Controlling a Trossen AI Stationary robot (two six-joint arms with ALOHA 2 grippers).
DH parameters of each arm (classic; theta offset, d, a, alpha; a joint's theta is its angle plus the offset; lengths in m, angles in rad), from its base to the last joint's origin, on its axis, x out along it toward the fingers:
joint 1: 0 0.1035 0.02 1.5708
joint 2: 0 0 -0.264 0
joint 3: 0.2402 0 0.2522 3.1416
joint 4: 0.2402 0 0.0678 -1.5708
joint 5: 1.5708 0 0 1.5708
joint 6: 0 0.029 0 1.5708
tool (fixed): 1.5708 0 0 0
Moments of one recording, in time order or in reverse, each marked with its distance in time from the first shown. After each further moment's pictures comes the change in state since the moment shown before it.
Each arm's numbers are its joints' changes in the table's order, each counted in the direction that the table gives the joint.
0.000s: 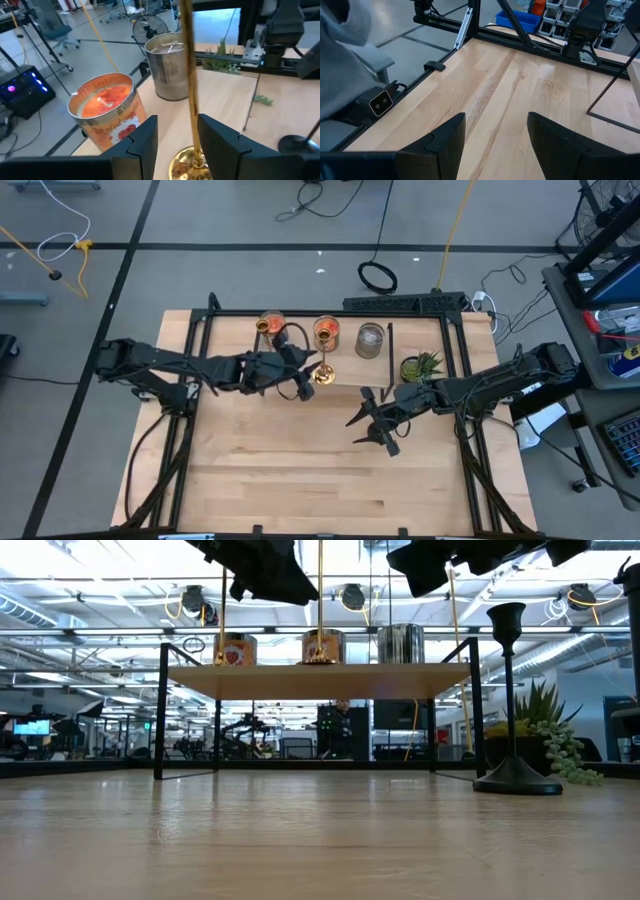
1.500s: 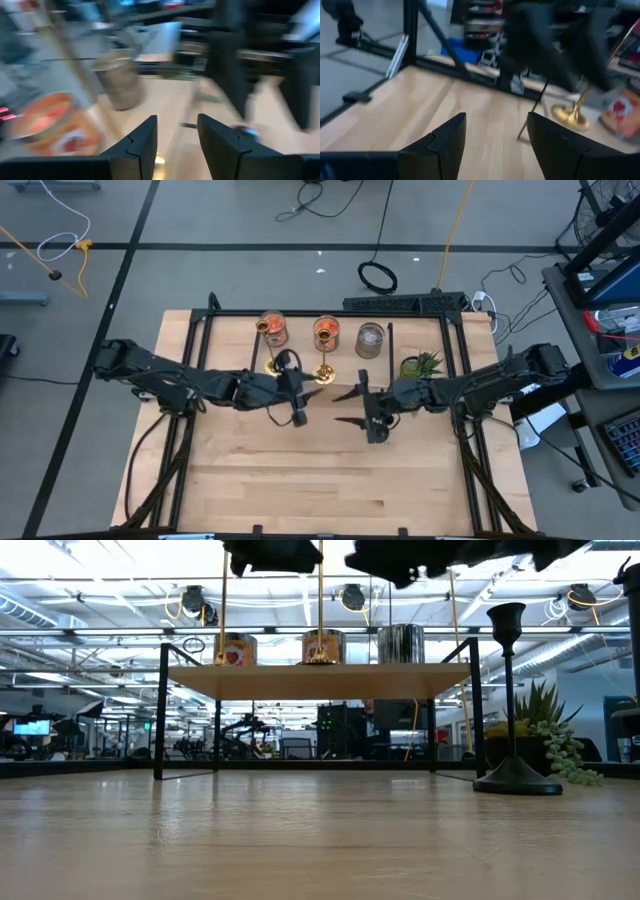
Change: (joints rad) left arm -0.172 0.013 -0.001 -0.025 0.021 0.045; right arm -0.040 -0.087 0.001 -0.272 0.237 -0.091
